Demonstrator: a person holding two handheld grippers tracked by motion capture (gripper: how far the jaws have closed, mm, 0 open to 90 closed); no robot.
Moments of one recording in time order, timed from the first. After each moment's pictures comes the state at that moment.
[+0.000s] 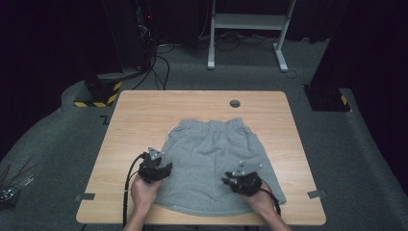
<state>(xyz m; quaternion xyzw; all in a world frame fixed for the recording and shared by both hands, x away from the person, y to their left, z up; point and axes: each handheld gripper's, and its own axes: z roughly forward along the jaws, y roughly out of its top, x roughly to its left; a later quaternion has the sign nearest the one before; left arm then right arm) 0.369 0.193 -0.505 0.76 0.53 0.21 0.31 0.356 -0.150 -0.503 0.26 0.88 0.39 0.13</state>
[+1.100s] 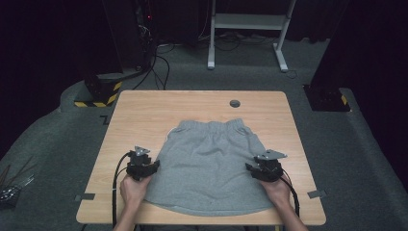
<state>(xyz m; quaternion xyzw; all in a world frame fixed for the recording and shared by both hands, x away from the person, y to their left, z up) 0.378 0.232 -0.513 0.74 0.56 0.18 0.31 0.400 -0.220 -0.522 0.40 0.83 0.35 0.19</state>
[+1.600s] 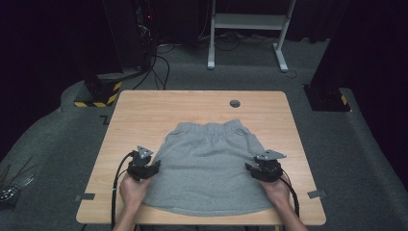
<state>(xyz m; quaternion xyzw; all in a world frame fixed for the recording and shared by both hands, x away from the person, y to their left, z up) 0.369 0.208 -0.496 0.77 0.51 0.24 0.31 0.399 -0.218 -0.521 0.40 0.83 0.35 0.19</state>
